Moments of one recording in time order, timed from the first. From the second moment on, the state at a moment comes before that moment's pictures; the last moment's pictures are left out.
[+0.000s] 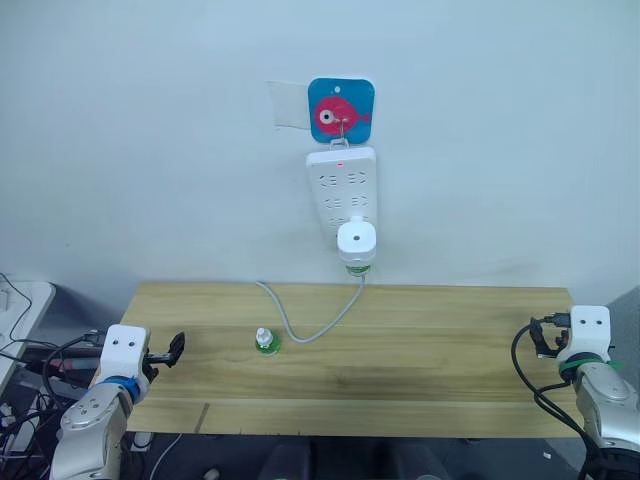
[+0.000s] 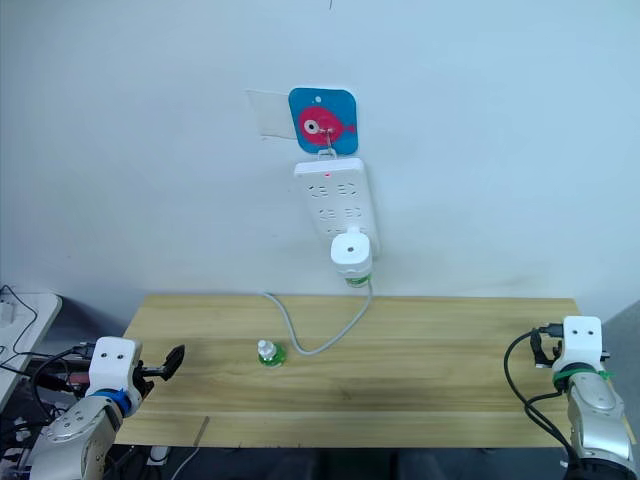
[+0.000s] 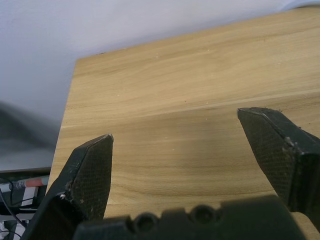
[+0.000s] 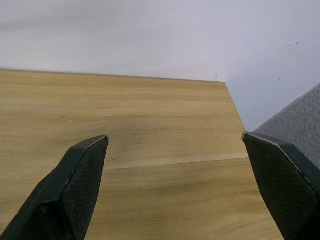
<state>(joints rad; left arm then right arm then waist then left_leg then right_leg) 0.11 0.48 0.40 0.21 -0.26 0.23 -0.36 -0.01 -0.47 -0.37 0.31 0.11 0.14 0.19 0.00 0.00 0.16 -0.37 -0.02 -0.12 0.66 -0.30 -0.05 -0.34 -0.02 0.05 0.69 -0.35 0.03</state>
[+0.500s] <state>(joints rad) 0.10 0.49 0.40 0.16 -0.28 0.27 -0.39 0.02 -0.47 -0.36 0.31 0.10 0.14 0.20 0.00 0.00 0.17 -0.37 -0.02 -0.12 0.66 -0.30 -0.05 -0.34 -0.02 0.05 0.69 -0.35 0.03</state>
